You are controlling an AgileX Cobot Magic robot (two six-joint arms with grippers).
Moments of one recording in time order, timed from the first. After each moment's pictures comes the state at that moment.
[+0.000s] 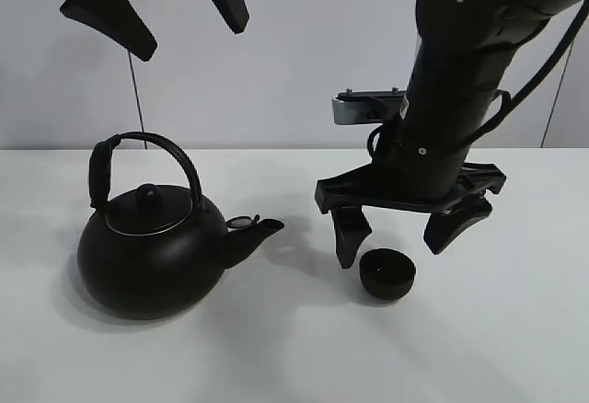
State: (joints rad) left arm -0.44 1.74 -1.56 -0.33 0.97 0.01; right arm 0.47 1.92 -1.18 -0.03 0.66 0.19
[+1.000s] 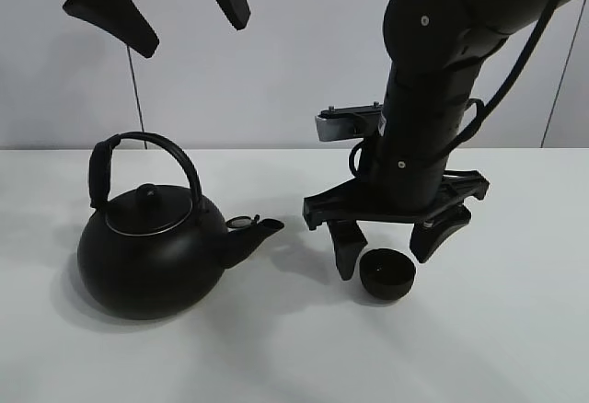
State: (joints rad) left arm -0.44 1.74 -1.56 -0.33 0.95 0.00; right arm 0.50 1.99 -1.24 -0.09 0.70 0.23
